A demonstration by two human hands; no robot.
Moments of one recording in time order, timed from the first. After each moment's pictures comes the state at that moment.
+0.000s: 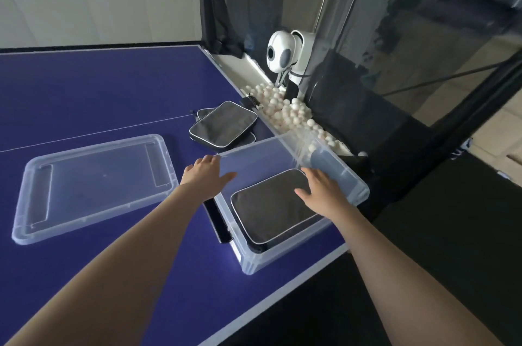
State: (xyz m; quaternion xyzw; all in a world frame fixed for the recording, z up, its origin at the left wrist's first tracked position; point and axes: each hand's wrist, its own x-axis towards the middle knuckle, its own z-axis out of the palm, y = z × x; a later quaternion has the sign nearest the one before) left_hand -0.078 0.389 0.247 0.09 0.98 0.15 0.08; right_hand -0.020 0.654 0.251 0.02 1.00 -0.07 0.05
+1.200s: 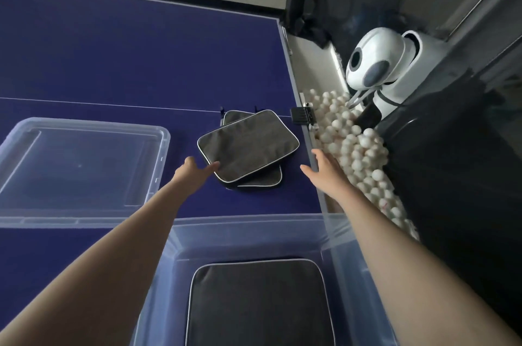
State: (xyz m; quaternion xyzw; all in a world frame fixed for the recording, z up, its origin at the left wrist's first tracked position) left_hand -0.300 0.407 0.149 -0.35 0.82 0.44 0.13; right_hand -0.393 0.695 0.175 -0.07 0.97 -0.20 0.14
